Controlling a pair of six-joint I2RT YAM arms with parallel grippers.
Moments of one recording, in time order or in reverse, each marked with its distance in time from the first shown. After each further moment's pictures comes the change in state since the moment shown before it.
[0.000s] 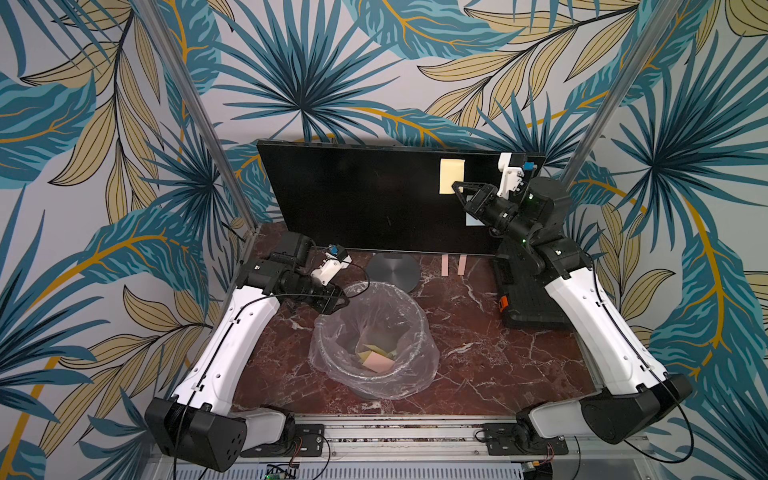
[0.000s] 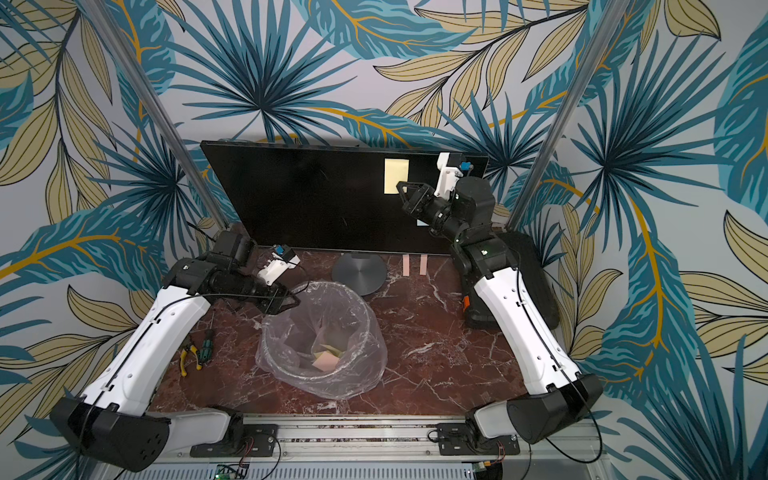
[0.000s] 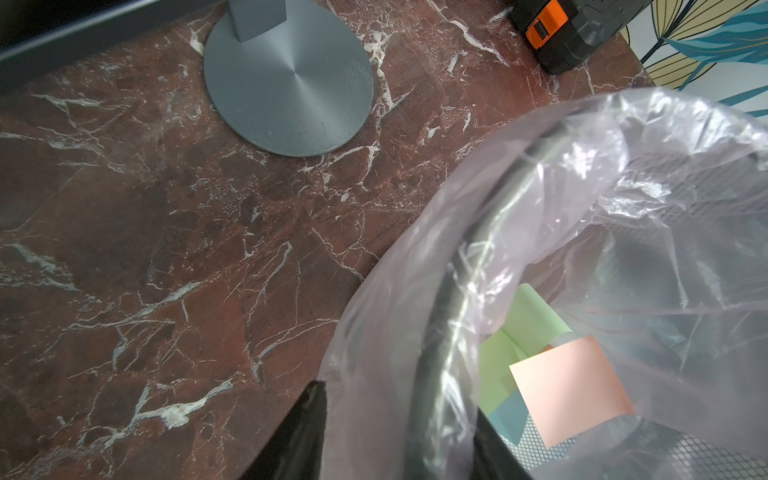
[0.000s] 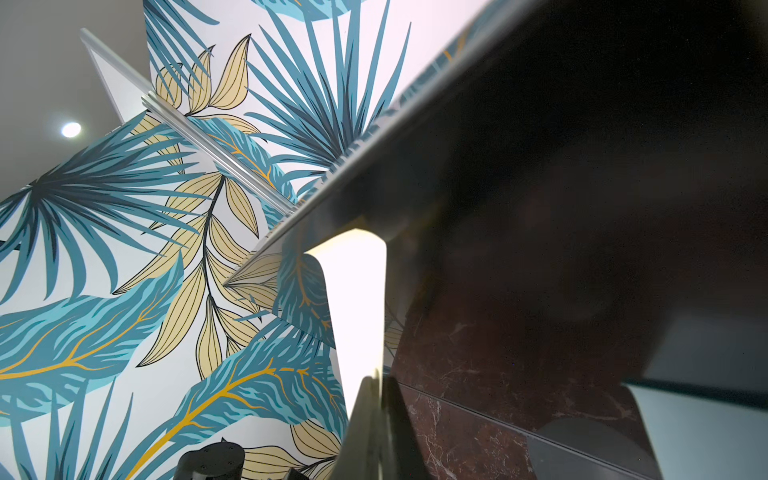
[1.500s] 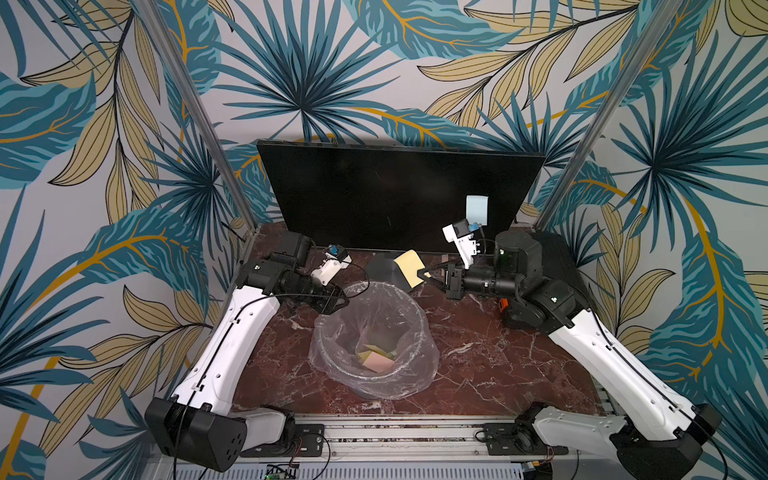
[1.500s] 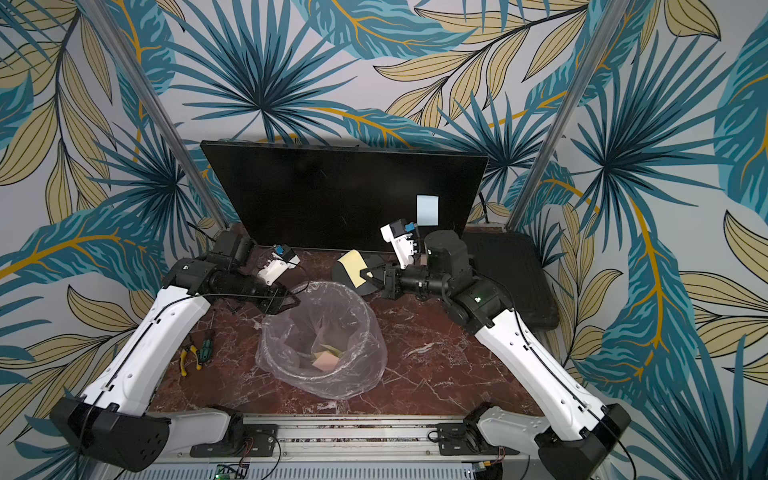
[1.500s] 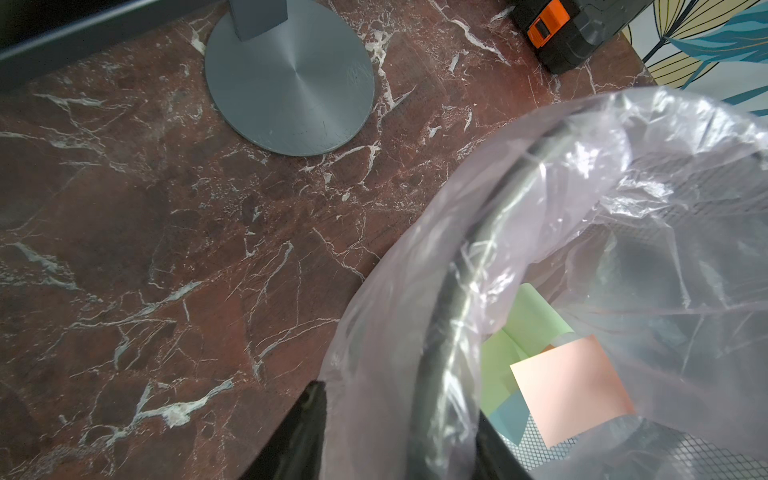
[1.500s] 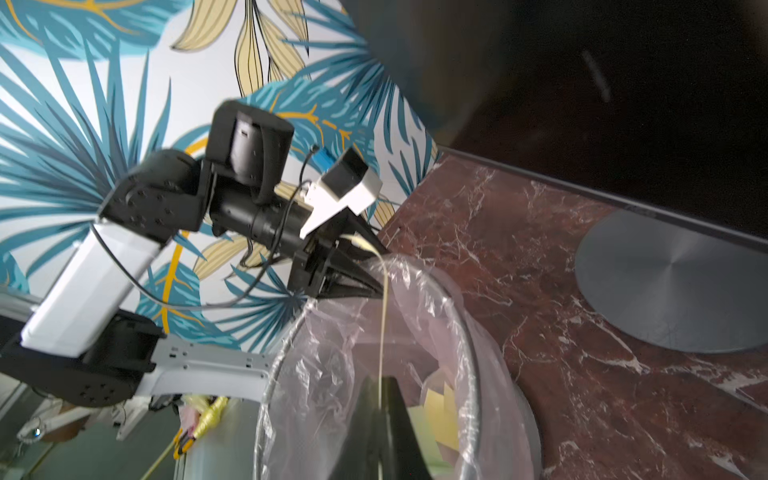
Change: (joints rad) left arm 0.000 0.000 0.000 0.000 -0.003 0.000; right arm 0.283 -0.227 -0.323 -0.280 -0.241 -0.367
